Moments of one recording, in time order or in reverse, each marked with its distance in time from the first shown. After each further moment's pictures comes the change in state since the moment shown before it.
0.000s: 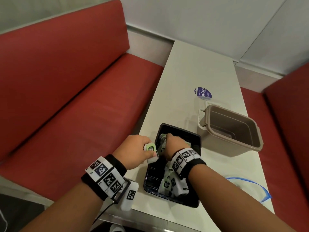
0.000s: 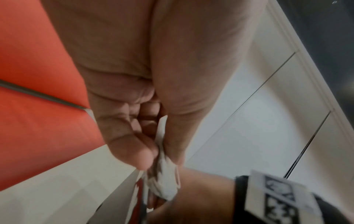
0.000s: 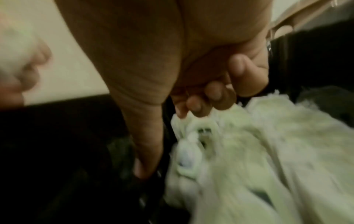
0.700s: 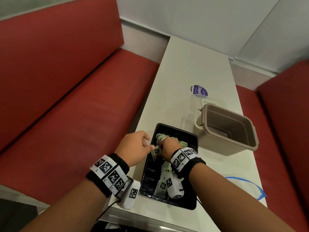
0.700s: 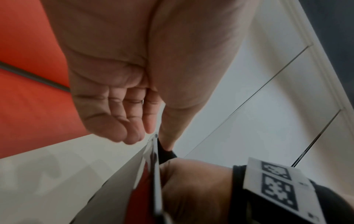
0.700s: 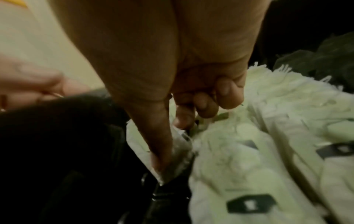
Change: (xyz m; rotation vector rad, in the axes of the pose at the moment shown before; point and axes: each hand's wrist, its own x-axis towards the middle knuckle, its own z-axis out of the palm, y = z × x) left_hand 0.024 -0.006 0.017 -0.067 0.151 -0.086; right_hand 0.015 -0.001 0.000 0.047 -0.194 -0.017
